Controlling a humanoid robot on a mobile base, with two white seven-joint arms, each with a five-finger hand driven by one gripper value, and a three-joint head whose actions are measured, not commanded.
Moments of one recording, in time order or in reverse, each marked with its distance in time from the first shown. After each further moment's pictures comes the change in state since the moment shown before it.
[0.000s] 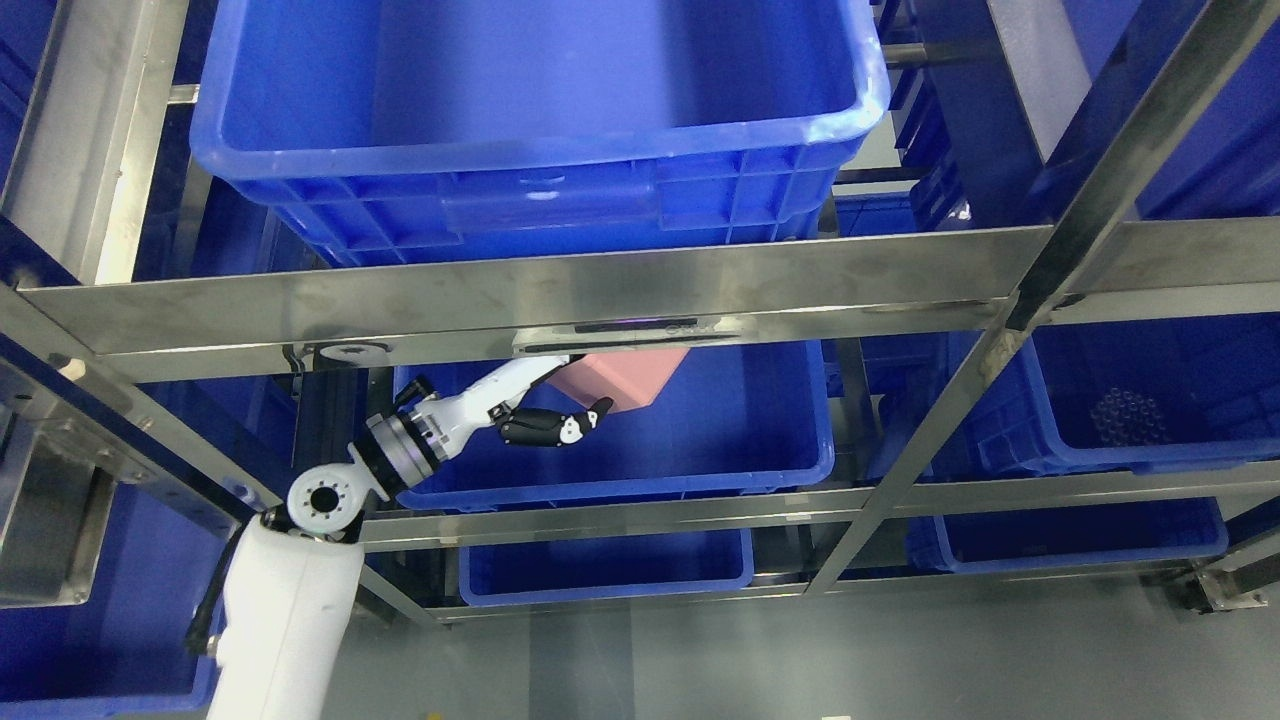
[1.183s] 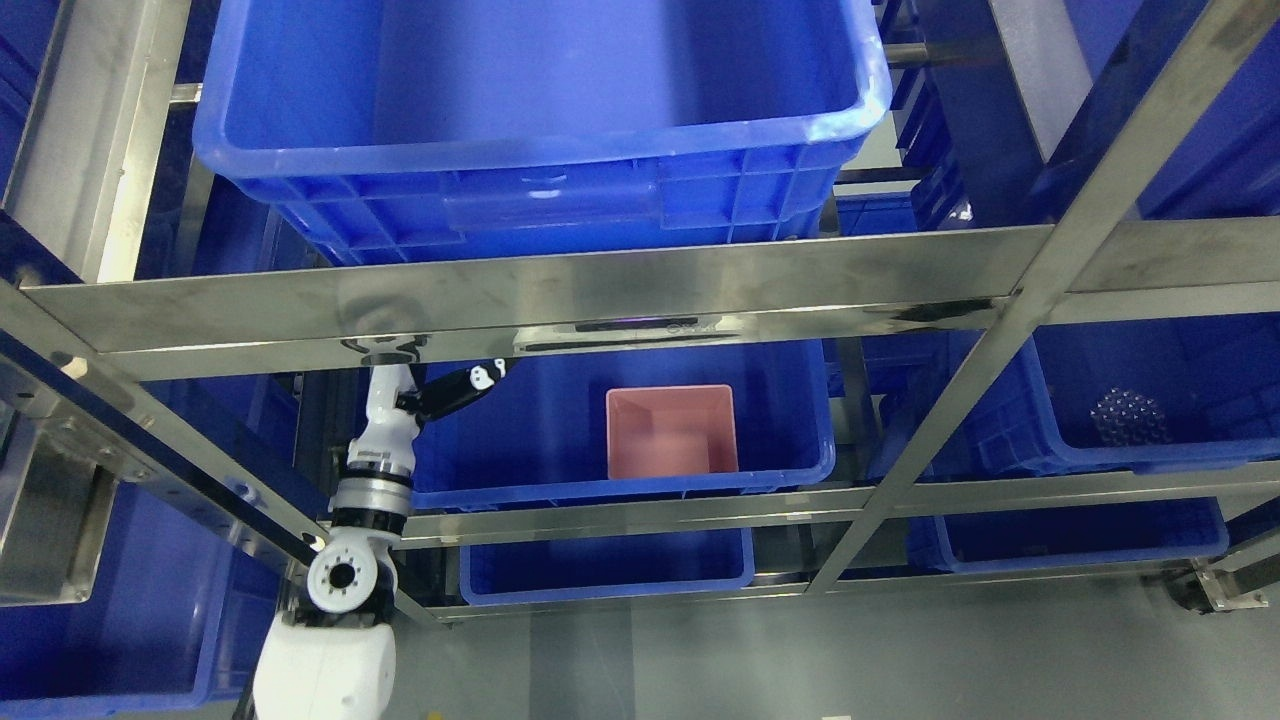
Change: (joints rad) left arm 0.296 -0.079 0.084 -0.259 0.256 0.206 0.742; right arm 0.000 0.000 0.000 0.000 0.000 0.000 0.000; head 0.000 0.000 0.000
